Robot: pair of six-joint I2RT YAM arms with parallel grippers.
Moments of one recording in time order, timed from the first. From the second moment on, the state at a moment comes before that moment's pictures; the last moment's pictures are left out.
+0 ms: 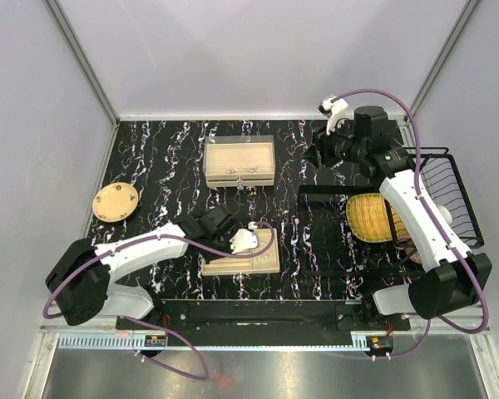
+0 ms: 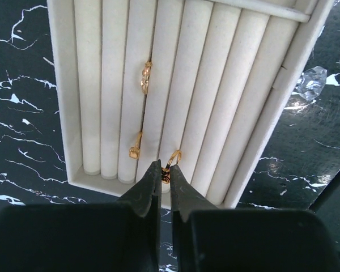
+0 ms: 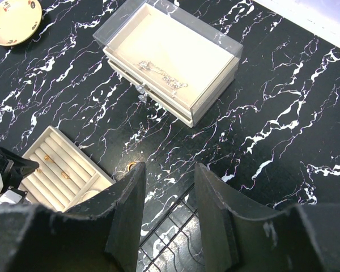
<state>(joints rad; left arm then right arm) -0.86 1.31 0.76 -0.65 0.03 0.52 0.28 1.38 1.39 -0.50 -0.46 -0.09</state>
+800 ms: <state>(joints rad) -0.87 1.33 0.70 -0.57 0.02 0.51 0.28 1.38 1.38 -0.50 -0.46 -0.09</state>
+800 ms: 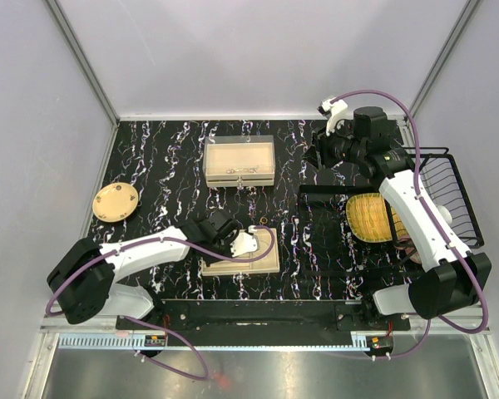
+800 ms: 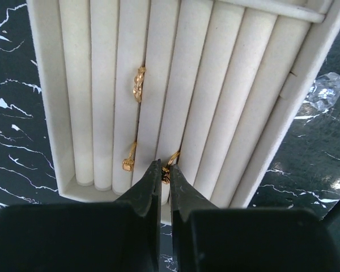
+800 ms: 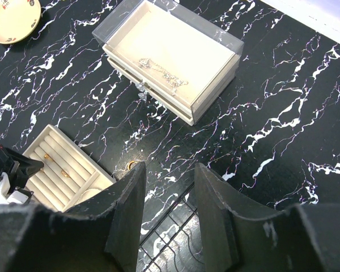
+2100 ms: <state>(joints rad) -0.87 1.18 0.81 -0.68 -0.04 0.56 0.28 1.42 1.37 -0.50 -0.47 -0.10</state>
